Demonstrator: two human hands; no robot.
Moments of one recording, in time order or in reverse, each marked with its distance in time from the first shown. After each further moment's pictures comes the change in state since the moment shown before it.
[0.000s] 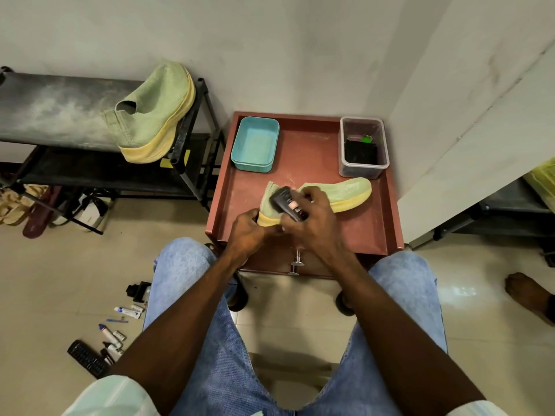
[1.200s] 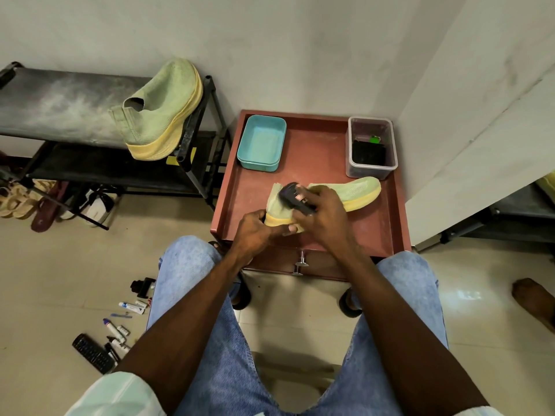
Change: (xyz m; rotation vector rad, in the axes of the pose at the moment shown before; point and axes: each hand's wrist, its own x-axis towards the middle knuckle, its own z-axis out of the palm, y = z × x) left_hand -0.001 0.006 0.002 -0.041 -0.034 0.002; right_hand 0.021 0.007 -0.014 0.041 -0.046 0.053
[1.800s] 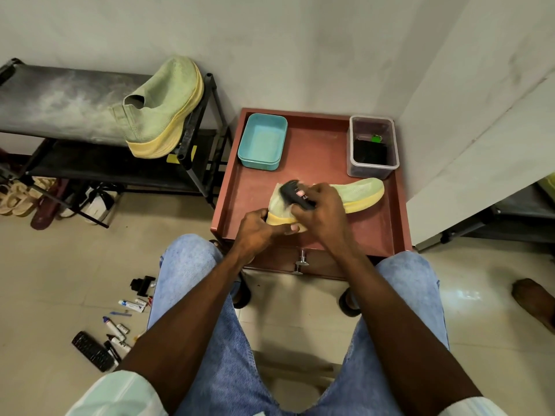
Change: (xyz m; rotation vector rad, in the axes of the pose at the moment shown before) left_hand 0.004 -0.004 0.001 0.035 0.003 -0.021; right_hand 0.001 -0.002 0.014 -0.085 0.041 0.010
